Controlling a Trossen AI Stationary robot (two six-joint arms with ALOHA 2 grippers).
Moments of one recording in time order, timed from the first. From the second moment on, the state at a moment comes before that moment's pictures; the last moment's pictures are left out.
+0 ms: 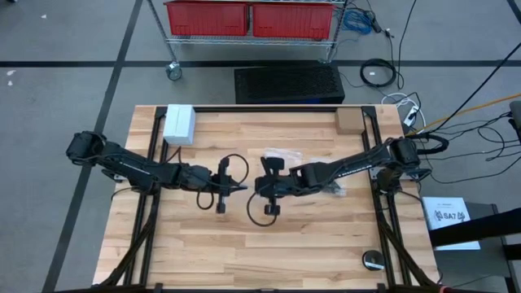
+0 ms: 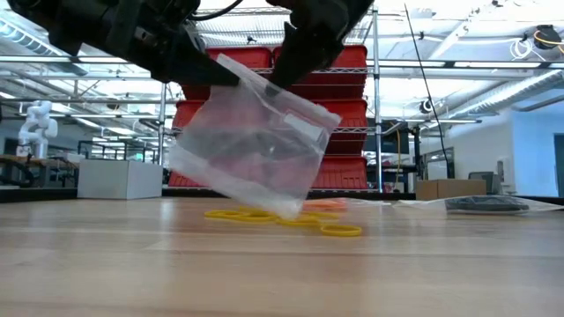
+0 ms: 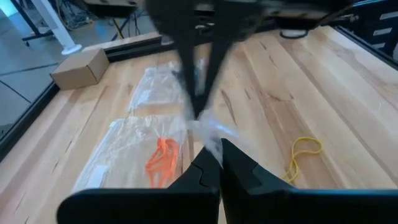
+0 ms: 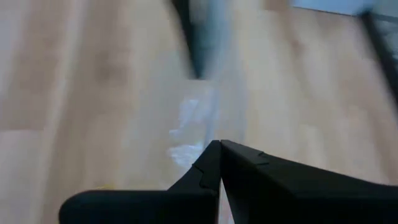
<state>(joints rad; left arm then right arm) -0.17 1.24 0.51 0.41 -0.15 0.14 0.19 1.81 1.42 -0.49 0.35 0.09</state>
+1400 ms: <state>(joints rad) -0.18 1.24 0.51 0.40 -0.10 0.14 0.12 1.83 1.42 -0.41 0.07 -0.01</state>
